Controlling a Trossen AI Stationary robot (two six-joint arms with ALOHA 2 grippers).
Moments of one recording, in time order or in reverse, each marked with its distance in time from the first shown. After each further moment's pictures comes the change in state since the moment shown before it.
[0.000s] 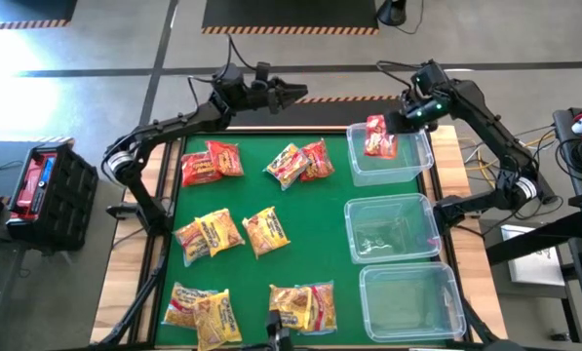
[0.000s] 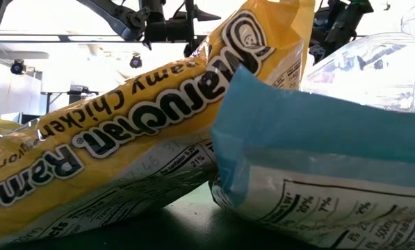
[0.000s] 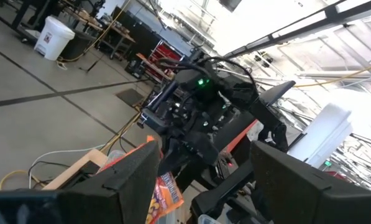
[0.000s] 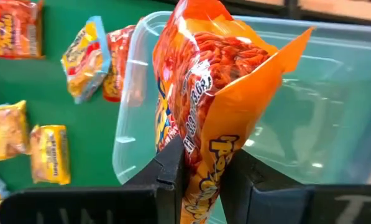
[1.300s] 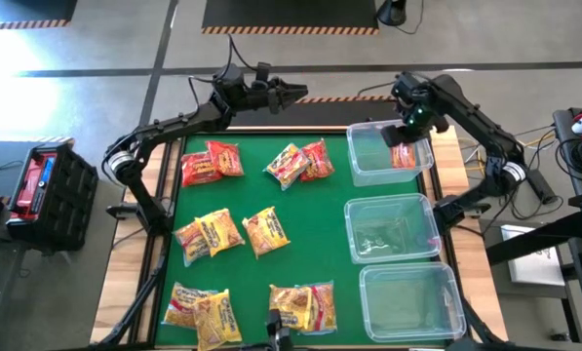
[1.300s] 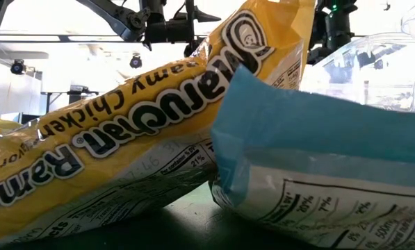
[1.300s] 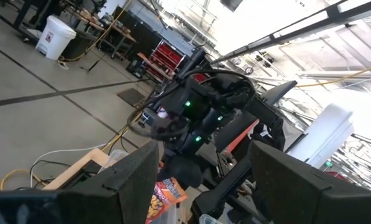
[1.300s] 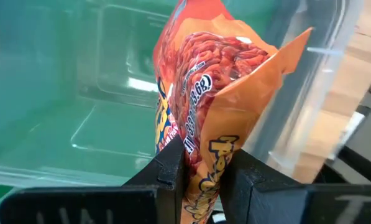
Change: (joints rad) left arm 0.002 0.002 0.000 0.000 -0.001 0.002; right arm 0.117 0.159 0.074 -0.298 0.385 0.039
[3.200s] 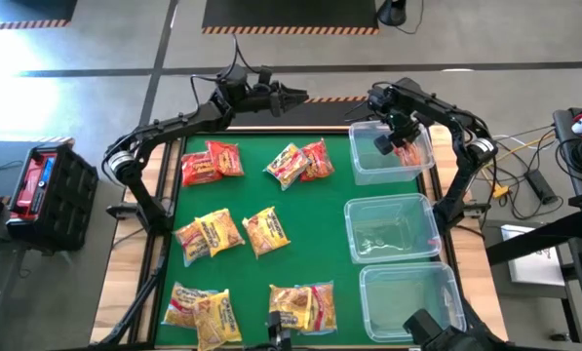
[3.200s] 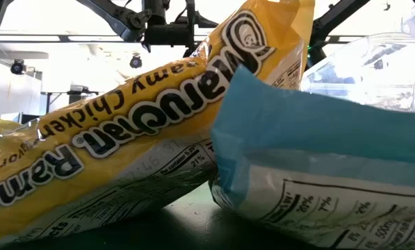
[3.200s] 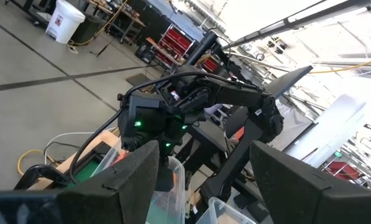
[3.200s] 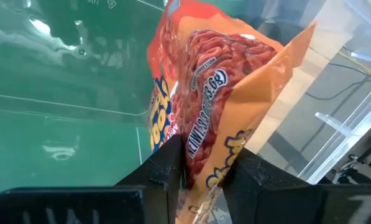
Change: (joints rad) left arm 0.000 0.000 0.000 -0.092 0.008 0.043; right arm 0.016 0.293 -0.001 -0.007 0.257 -0.099
